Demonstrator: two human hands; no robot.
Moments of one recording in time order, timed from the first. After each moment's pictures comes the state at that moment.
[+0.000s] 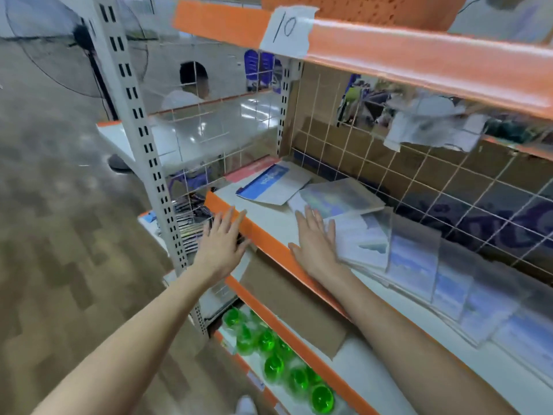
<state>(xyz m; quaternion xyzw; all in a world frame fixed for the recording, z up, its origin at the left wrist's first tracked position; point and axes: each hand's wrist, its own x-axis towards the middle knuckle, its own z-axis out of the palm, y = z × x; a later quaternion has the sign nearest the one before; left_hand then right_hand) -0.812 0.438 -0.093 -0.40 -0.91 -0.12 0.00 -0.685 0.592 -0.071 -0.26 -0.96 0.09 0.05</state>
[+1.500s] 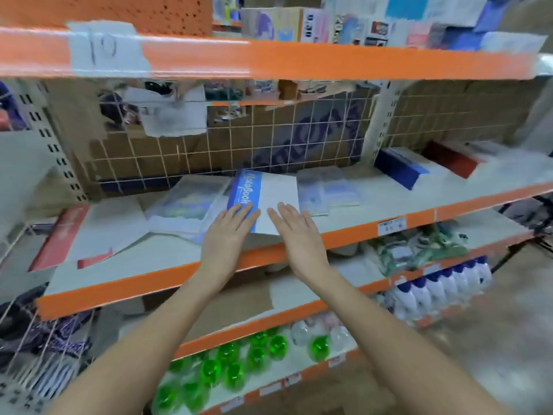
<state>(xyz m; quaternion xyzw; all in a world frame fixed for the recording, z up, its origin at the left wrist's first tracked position) -0.752 0.505 -0.035 -0.84 -0.42 -0.29 0.18 -0.586 0.500 -0.050 -0.59 -0.79 -0.07 0.15</state>
